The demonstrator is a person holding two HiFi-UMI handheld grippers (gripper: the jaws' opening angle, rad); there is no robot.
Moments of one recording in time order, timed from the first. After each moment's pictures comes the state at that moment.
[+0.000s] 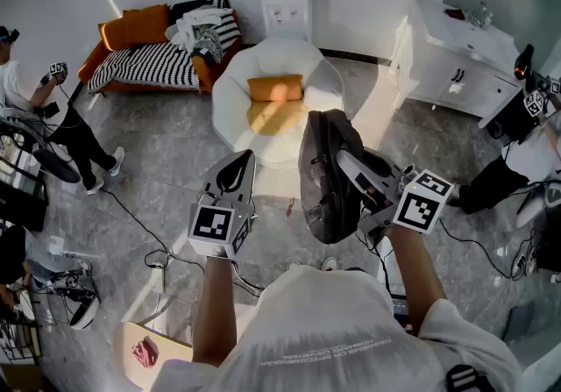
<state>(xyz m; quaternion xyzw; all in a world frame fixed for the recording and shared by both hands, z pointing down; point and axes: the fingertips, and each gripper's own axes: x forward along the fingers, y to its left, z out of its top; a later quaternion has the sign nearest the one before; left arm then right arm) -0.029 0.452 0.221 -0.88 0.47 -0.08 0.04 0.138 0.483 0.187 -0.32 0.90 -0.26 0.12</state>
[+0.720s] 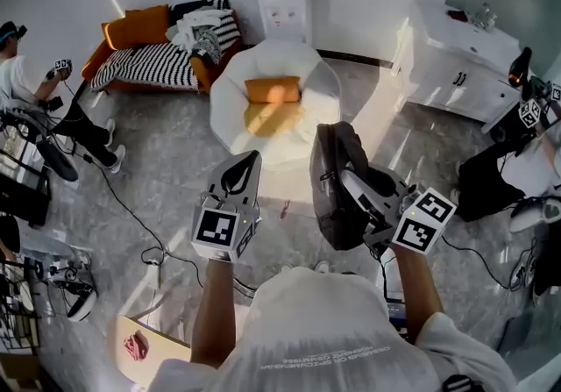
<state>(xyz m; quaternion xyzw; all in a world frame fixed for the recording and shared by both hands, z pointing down) 0.050 0.456 0.216 -0.88 0.46 -0.08 0.06 0.209 0.502 0.207 -0.32 0.92 -0.20 0.08</state>
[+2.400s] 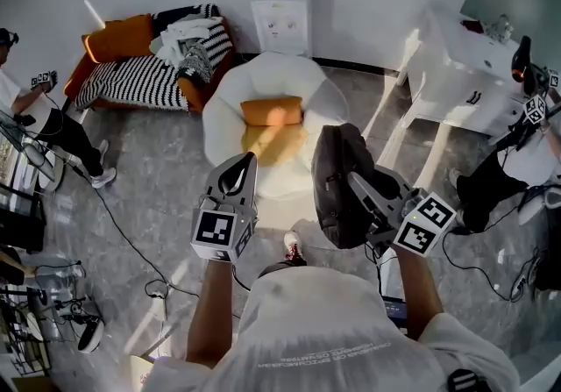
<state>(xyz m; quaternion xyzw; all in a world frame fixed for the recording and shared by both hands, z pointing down) 0.010 0.211 0.250 -0.88 0.46 -0.08 0.03 0.192 0.266 0.244 -0.37 0.91 -0.19 0.08</state>
